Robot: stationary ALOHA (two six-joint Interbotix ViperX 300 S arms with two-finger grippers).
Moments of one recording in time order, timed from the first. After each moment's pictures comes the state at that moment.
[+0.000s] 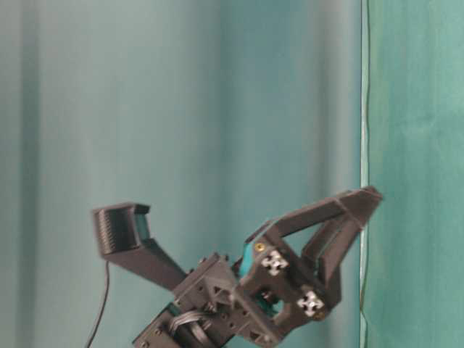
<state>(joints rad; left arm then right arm) 0.07 -0.01 0.58 -0.02 0.12 0.01 -0.01 -1.01 1.36 -0.02 -0.39 0.01</state>
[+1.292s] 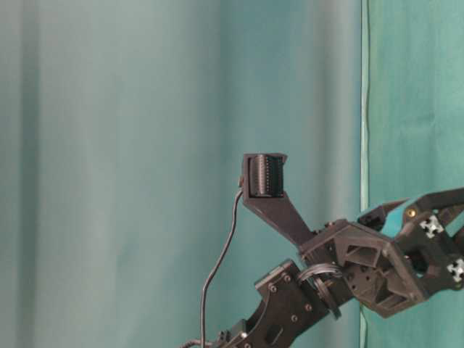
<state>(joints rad) 0.10 0.25 0.53 -0.02 0.07 0.01 -0.01 -1.01 1.38 -0.02 -0.39 0.01</state>
